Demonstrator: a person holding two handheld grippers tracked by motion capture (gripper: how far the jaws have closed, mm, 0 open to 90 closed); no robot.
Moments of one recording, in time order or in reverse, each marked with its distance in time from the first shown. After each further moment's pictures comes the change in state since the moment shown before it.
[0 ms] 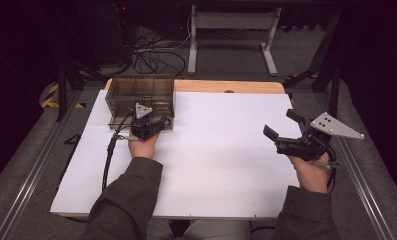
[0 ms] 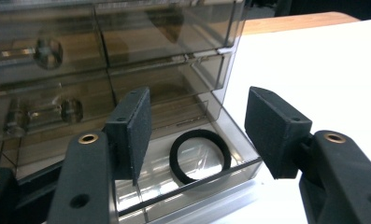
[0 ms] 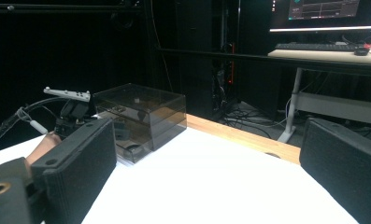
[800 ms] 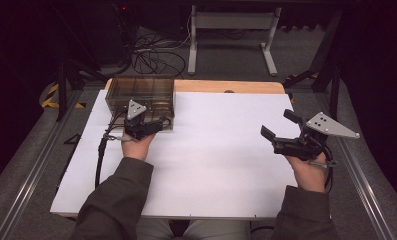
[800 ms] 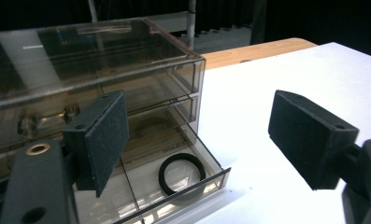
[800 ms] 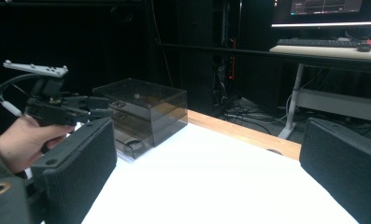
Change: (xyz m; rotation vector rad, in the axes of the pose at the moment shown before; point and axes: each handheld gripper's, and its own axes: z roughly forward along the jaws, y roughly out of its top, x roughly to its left) left arm -0.004 0.024 -0.042 -0.086 -0.072 0.065; right arm 0.003 -0.002 0.005 0.022 -0.001 -0.004
